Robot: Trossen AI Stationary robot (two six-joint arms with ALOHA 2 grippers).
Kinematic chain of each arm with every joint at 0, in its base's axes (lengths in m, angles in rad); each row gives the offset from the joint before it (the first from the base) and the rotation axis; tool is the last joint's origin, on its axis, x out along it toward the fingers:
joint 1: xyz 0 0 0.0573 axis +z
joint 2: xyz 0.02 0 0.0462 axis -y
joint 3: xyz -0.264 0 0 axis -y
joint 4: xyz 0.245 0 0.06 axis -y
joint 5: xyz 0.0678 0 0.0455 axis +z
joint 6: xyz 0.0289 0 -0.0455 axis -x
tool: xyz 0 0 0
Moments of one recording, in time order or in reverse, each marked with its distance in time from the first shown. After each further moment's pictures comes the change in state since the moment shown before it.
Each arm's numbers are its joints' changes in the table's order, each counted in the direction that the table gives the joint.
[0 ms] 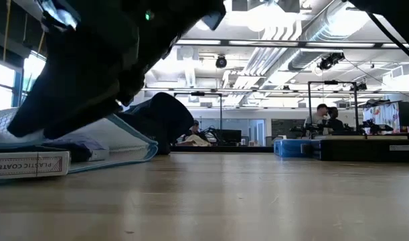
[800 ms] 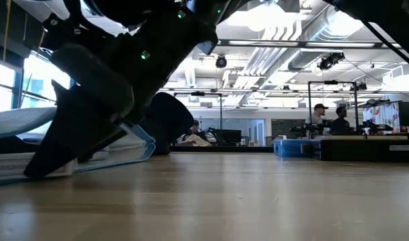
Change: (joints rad) left arm 0.000 0.001 0.000 0.034 -0.003 -0.033; right arm -0.022 -0.050 0.000 0.001 -0.024 -0.041
